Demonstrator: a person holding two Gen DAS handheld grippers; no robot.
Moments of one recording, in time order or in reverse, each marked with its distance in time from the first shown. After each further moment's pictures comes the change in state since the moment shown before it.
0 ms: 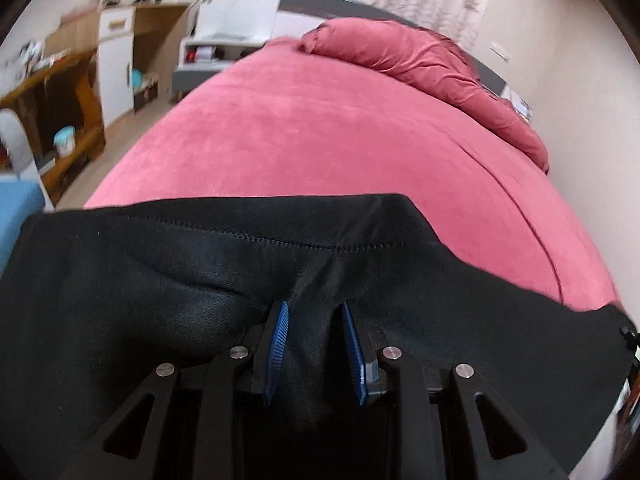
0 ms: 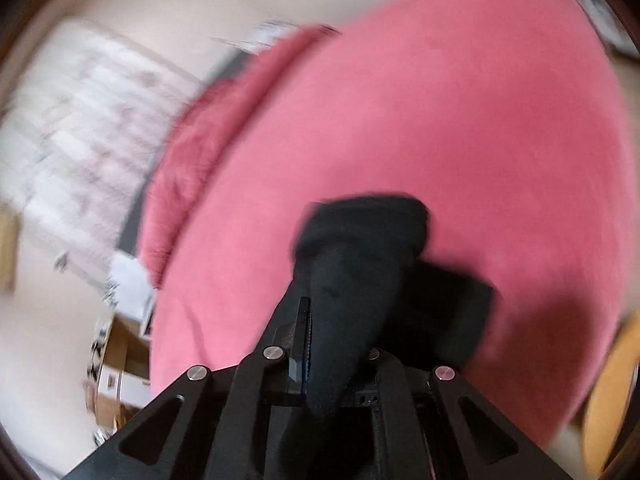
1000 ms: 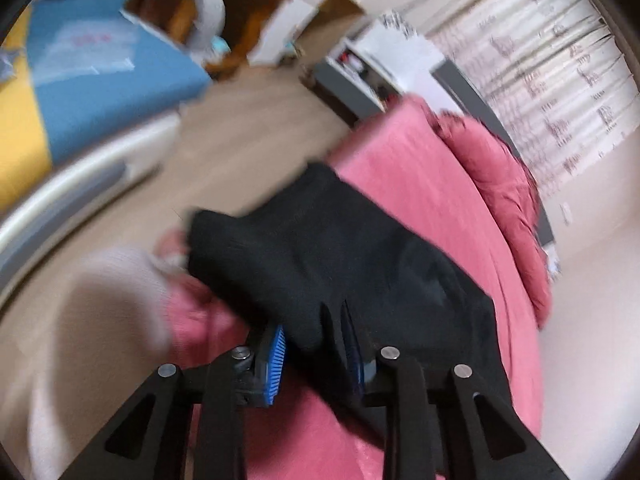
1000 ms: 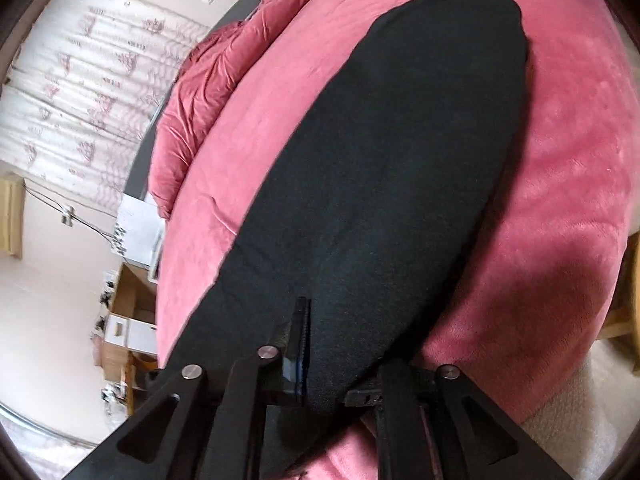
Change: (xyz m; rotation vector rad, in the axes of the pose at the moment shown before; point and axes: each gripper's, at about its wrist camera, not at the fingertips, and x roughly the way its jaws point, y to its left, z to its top) left arm -0.154 0.181 -0.066 -0.647 -0.102 0.028; right arm 0.025 0.036 -0.145 -0.046 0.159 0.078
